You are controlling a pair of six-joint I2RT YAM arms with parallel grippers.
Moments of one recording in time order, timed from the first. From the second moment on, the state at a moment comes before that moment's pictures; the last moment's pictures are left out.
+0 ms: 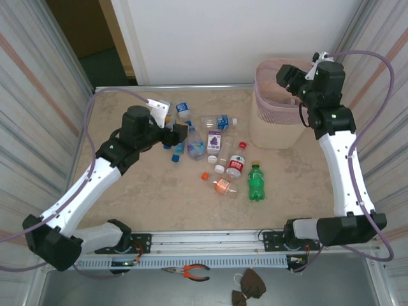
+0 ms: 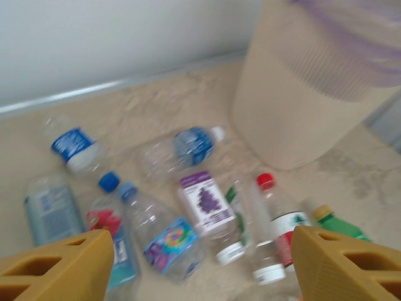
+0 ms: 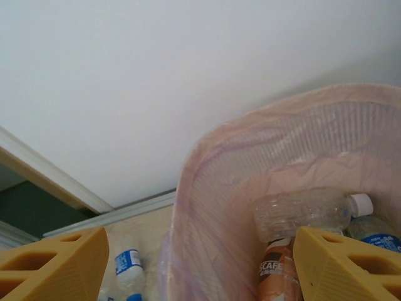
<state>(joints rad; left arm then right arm) -0.50 1.18 1.13 -0.41 0.12 -0.14 0.09 1.29 1.57 -0.54 -0.02 0.47</state>
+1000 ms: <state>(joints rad) -0.23 2.13 1.83 -0.77 0.20 -0.04 0.09 1.18 1.49 -0.59 -0.02 0.43</state>
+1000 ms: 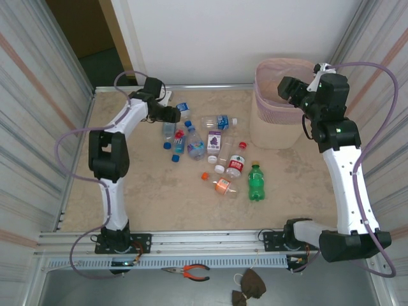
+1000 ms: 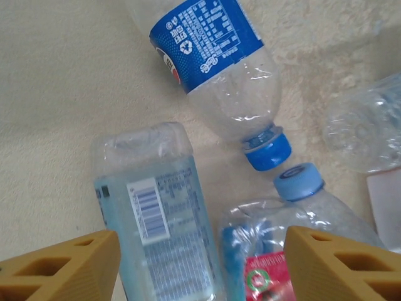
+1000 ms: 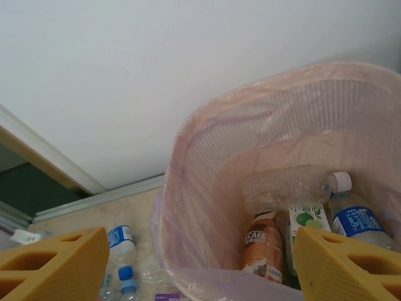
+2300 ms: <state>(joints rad) -0.20 2.13 1.64 -0.83 0.13 0.00 0.11 1.16 1.45 -0.58 -0.03 0.44</state>
